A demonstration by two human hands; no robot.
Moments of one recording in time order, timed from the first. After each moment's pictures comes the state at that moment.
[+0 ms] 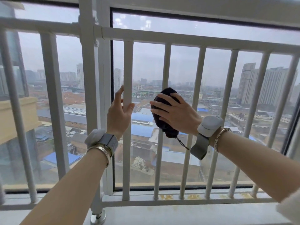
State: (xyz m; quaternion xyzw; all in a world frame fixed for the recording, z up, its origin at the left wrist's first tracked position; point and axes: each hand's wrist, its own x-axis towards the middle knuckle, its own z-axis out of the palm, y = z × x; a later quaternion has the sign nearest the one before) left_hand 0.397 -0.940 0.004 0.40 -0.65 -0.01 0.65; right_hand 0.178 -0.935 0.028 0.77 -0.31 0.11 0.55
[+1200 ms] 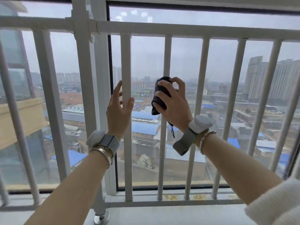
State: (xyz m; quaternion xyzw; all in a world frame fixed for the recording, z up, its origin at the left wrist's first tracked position) left_hand 0.393 -0.959 -0.001 0.36 -0.62 0.02 0.70; right_hand 0.211 -0.950 0.027 0.70 -0.28 0.46 0.47
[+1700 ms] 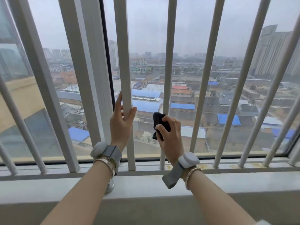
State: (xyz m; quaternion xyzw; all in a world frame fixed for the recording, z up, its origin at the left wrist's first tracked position) left_hand 0.393 -0.951 -0.119 0.41 -0.62 -0.09 0.66; right_hand 0.229 -0.946 -0.178 0.71 -0.41 0.52 0.24
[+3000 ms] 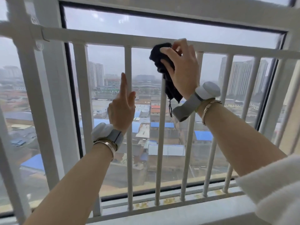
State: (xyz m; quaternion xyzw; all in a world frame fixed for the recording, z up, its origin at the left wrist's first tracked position) left_hand 0.285 -0.985 0.044 0.37 -0.65 0.14 0.66; right_hand 0.111 -0.932 0.145 0.60 -0.38 0.51 0.49
